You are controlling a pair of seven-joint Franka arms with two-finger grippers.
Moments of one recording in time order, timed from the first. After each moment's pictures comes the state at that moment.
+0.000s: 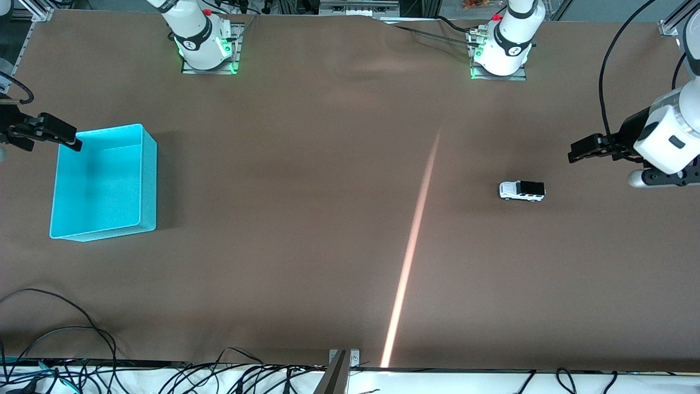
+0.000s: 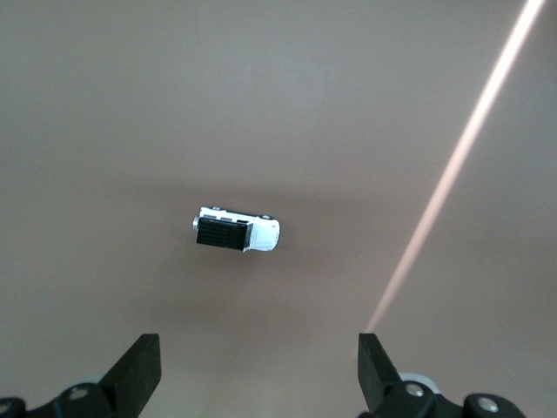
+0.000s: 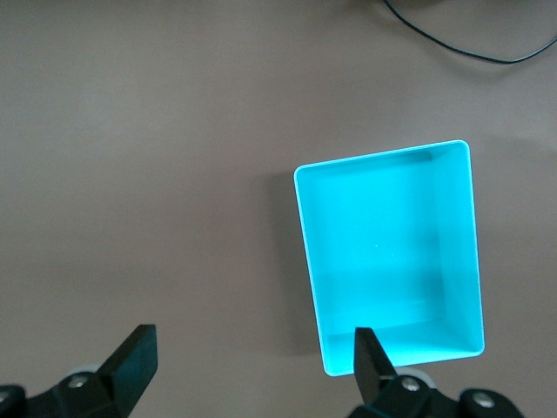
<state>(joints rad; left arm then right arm) -0.09 0.16 0.07 -1.51 -0.08 1.52 -0.17 -0.06 0.08 0.00 -1.53 0.01 1.60 -0.06</state>
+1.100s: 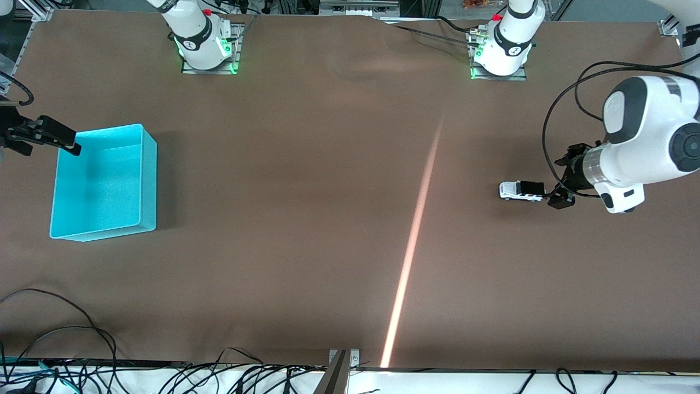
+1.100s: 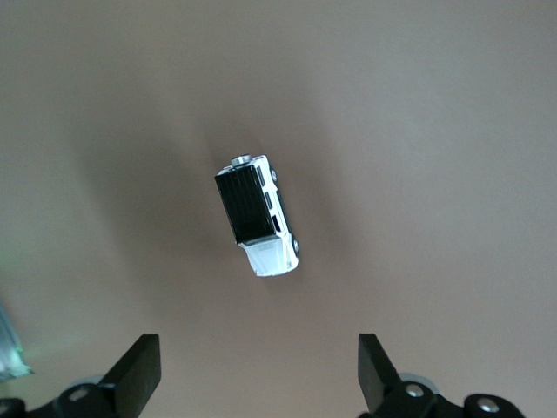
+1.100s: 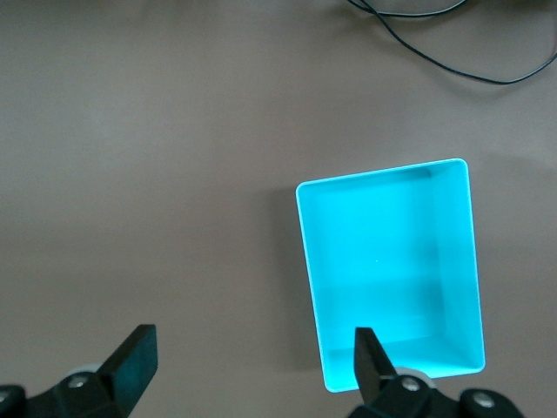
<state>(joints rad) -0.08 0.23 0.07 -1.86 -0.08 1.87 -1.24 -0.05 0.08 0.00 -1.53 0.01 1.64 -0.06</state>
